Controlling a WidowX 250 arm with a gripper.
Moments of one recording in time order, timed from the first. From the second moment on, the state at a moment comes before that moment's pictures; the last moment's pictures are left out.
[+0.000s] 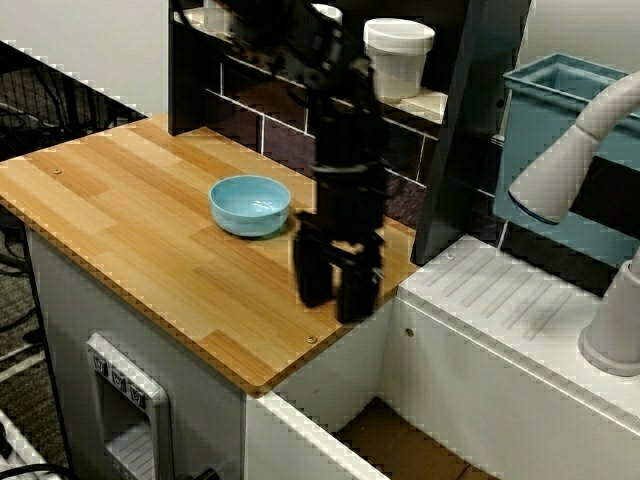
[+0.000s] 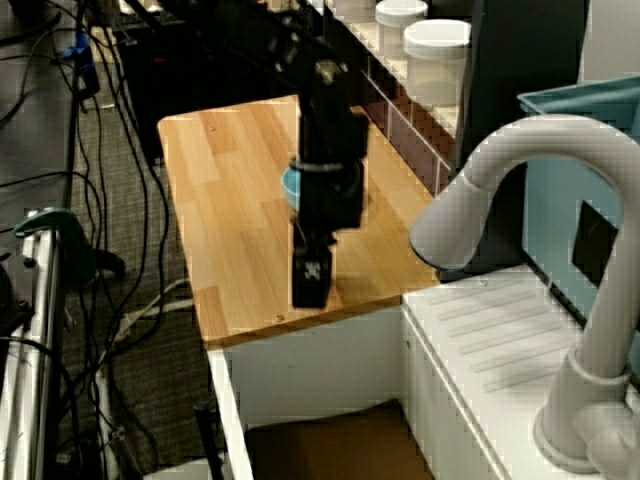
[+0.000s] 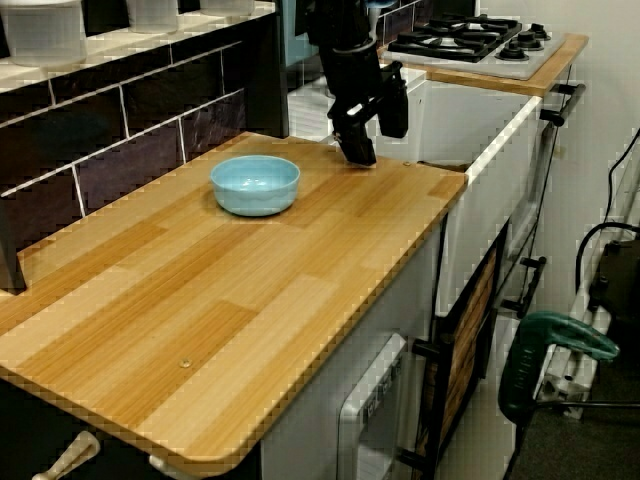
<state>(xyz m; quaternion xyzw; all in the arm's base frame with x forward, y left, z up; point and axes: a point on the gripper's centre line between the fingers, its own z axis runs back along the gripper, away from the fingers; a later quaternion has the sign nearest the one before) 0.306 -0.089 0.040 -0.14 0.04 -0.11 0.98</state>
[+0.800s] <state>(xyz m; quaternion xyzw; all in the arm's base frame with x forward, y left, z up) 0.276 0.030 0.100 -0.12 -0.10 0.04 0.99</state>
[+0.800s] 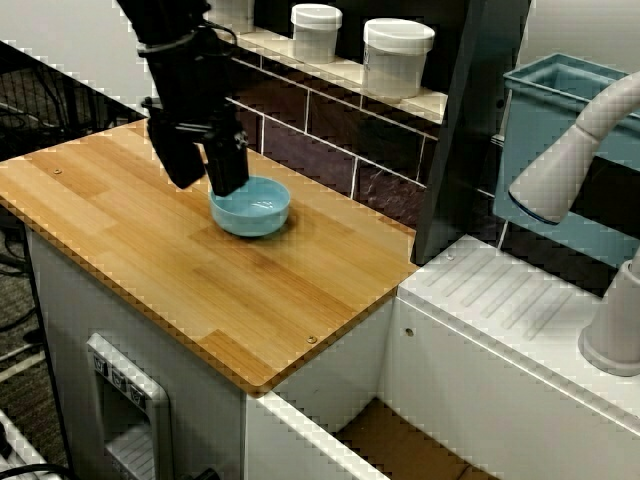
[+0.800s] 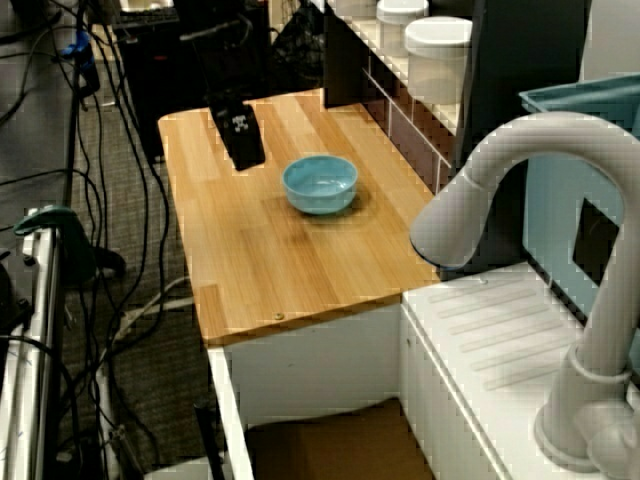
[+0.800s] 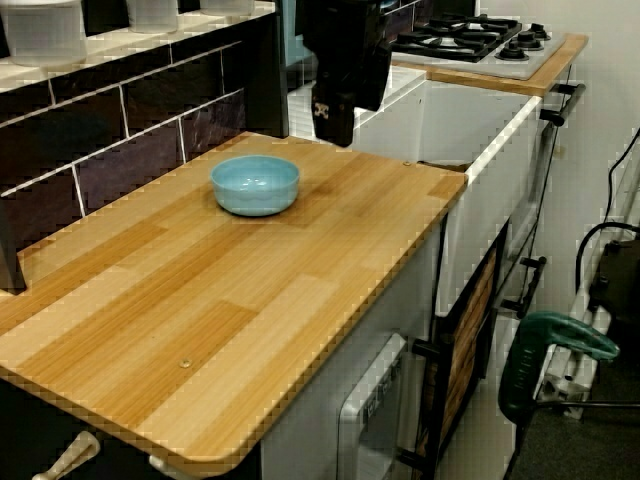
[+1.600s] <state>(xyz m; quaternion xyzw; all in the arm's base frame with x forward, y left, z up) 0.343 0.111 0.084 0.03 -0.15 0.06 0.99</state>
